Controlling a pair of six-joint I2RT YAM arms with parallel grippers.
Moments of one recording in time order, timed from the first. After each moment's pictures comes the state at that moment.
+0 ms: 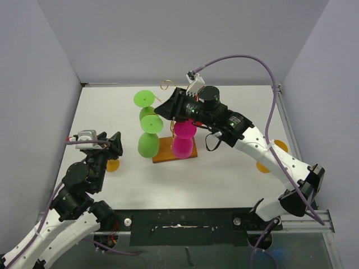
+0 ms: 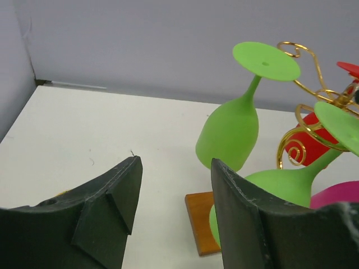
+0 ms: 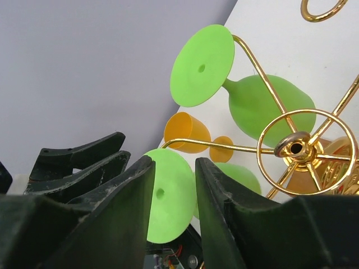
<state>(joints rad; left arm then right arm) -0.75 0.38 0.65 -0.13 -0.66 -0.15 0.82 1.47 1.54 -0.27 -0.14 0.77</state>
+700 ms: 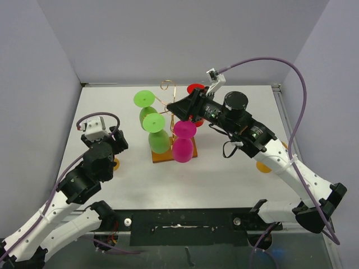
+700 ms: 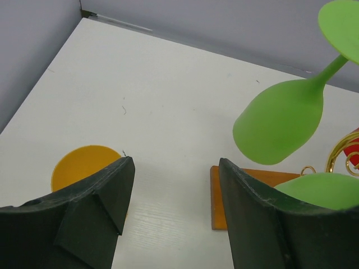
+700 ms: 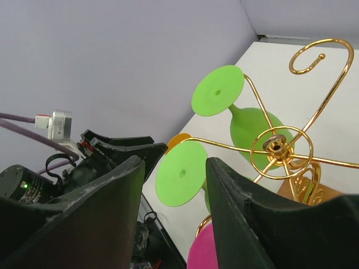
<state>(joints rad) -0.75 0.63 0.81 -0.41 -0.87 -0.40 0.77 1.27 1.41 -0.17 -0.15 0.65</state>
